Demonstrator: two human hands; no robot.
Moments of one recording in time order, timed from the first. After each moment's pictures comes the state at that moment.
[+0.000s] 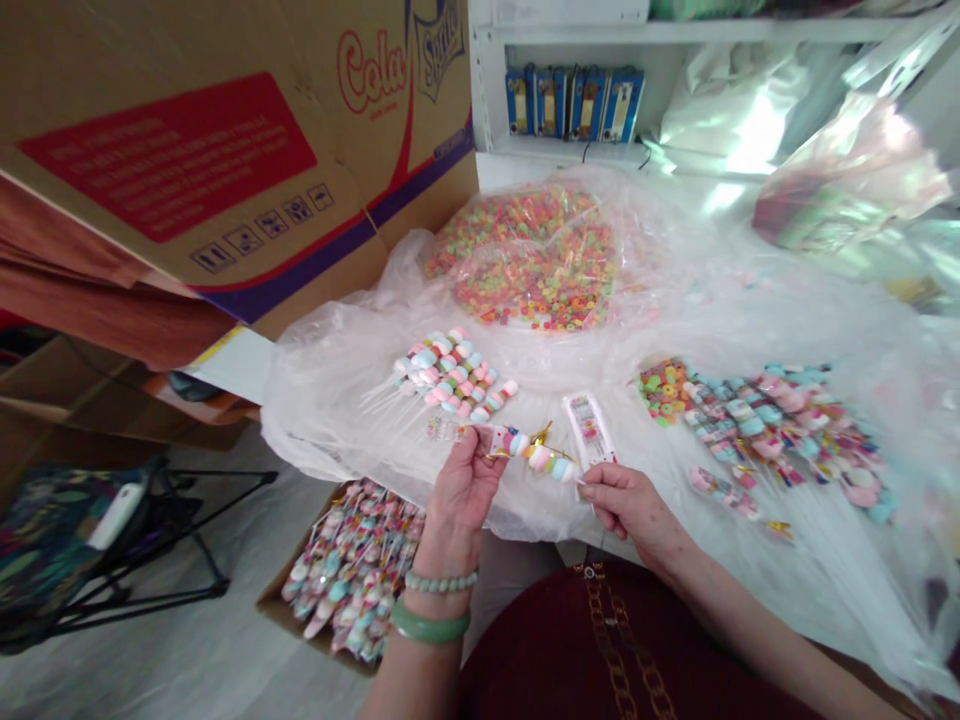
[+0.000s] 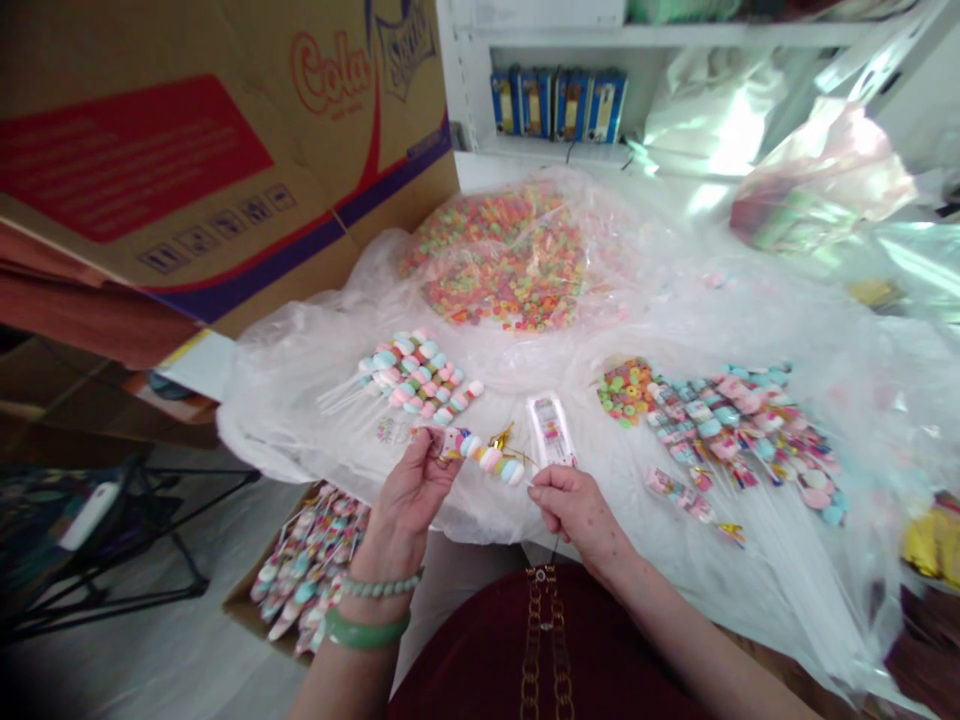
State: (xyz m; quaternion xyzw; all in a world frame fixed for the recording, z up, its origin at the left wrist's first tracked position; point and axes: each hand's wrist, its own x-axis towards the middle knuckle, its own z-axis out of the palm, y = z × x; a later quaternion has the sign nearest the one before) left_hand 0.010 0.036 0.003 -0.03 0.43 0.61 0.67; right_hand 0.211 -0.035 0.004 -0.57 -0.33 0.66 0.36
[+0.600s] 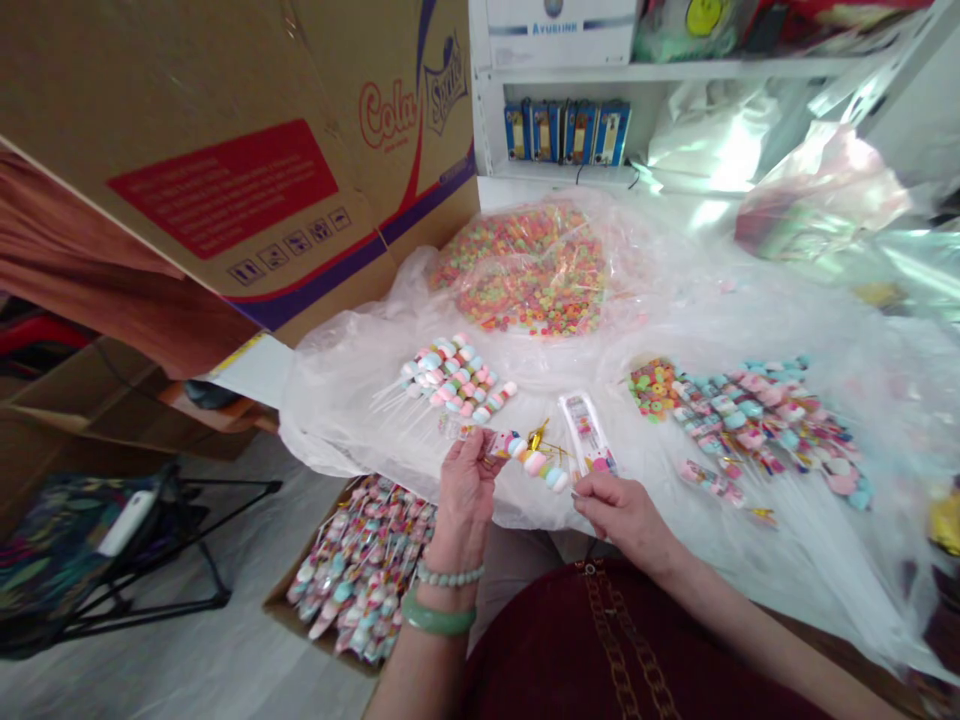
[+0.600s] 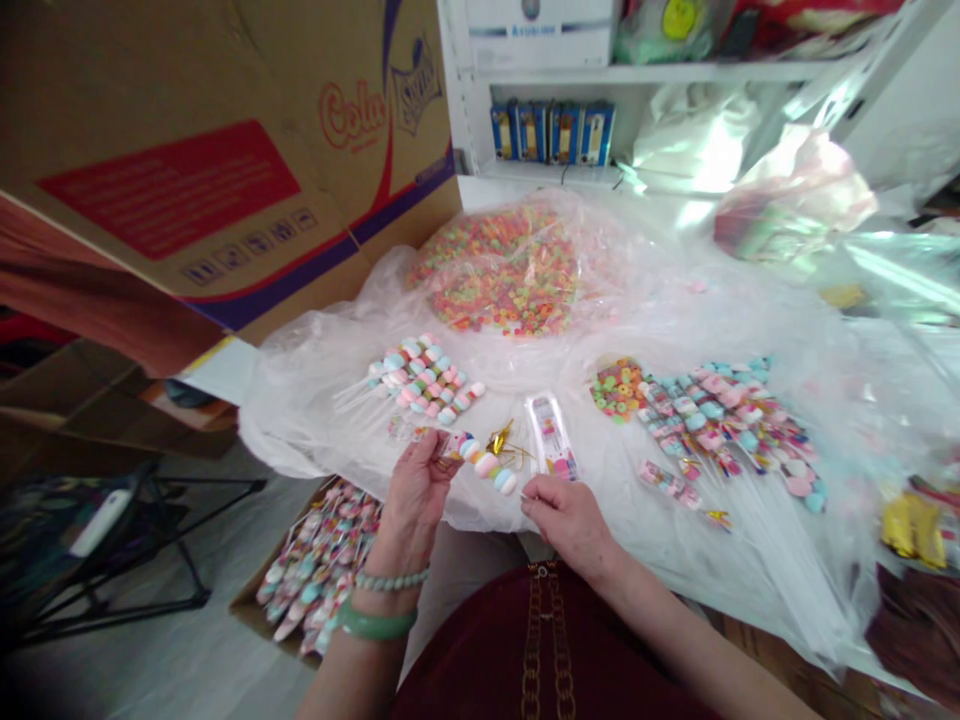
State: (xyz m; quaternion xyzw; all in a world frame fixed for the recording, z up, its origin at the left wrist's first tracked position) left_hand 0.015 0.020 -0.001 0.12 0.46 0.63 0.61; right_hand 0.211 -0.057 0.012 -0.57 -0.53 0.54 0.32
